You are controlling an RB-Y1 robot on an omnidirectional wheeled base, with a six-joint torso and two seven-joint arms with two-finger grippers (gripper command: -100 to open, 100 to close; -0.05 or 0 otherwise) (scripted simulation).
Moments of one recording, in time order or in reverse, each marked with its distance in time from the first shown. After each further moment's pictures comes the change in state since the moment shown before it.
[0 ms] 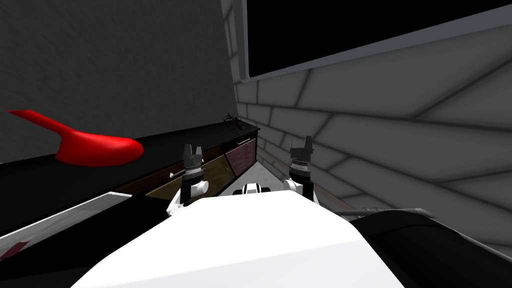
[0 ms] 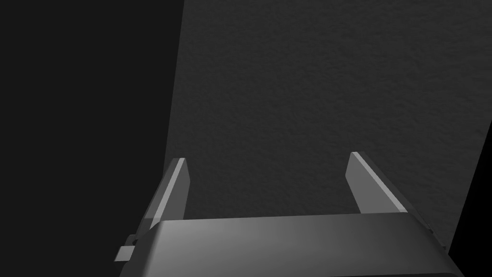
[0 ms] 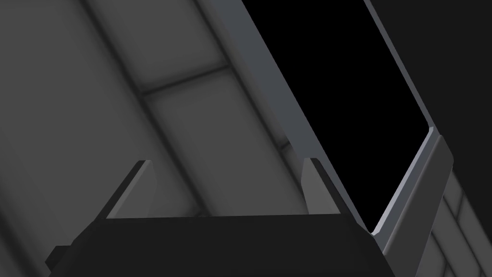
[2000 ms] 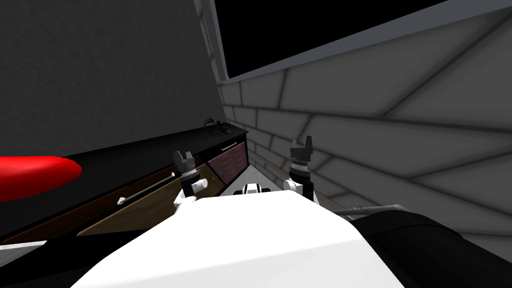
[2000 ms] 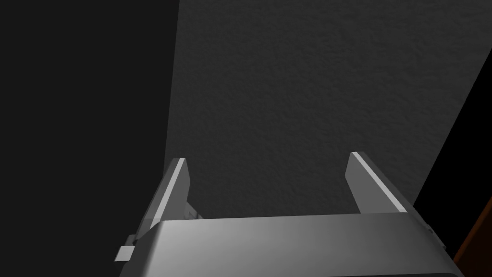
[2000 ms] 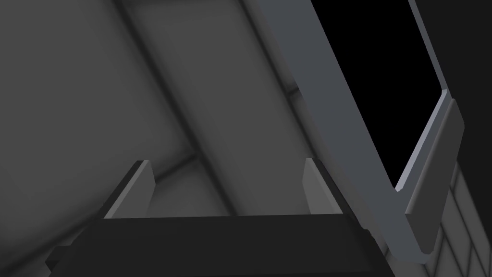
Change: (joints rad) left arm -0.230 0.010 0.176 0.513 0.083 -0.296 0.014; right arm 0.000 0.000 0.000 0.000 0.000 0.000 0.000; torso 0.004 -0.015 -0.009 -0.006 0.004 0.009
